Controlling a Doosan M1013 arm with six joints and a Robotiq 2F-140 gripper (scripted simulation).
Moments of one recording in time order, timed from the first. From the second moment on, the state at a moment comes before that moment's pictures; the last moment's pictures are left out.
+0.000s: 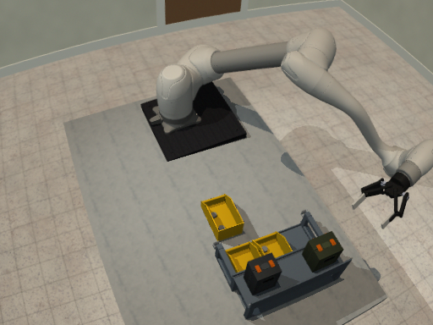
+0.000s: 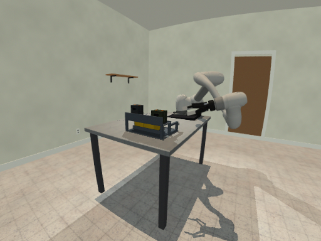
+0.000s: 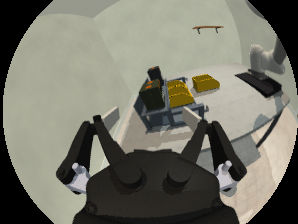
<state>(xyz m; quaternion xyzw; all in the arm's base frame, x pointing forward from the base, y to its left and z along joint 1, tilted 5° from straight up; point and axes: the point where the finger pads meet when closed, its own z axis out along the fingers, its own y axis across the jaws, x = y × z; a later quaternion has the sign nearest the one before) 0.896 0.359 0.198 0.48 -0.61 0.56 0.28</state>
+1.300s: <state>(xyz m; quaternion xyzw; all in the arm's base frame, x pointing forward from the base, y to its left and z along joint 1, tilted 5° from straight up) 0.890 0.302 0.239 0.46 -0.69 0.51 0.24</state>
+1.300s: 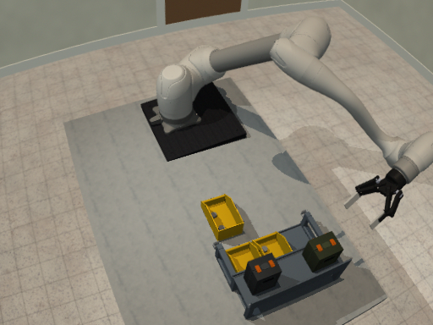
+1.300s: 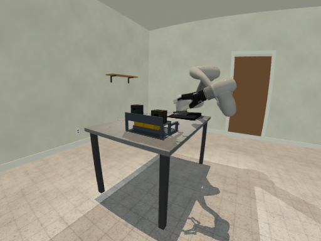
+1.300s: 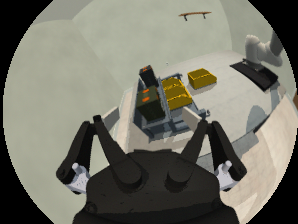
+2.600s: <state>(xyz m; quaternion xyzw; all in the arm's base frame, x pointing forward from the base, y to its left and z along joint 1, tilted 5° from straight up) 0.841 0.189 0.325 0.36 -0.84 0.39 0.14</state>
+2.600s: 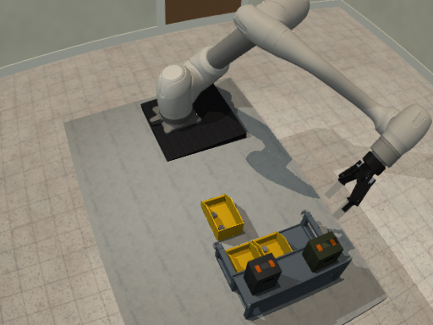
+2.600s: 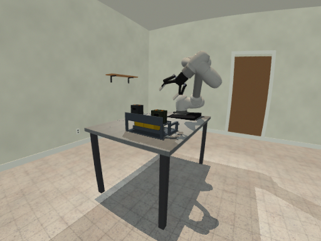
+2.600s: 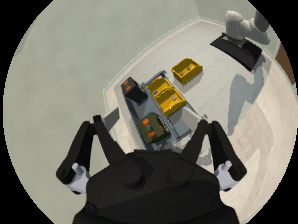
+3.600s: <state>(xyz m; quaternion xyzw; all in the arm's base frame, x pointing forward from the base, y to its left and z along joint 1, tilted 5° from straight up) 0.768 0.121 0.393 0.23 -0.94 0.26 0.04</state>
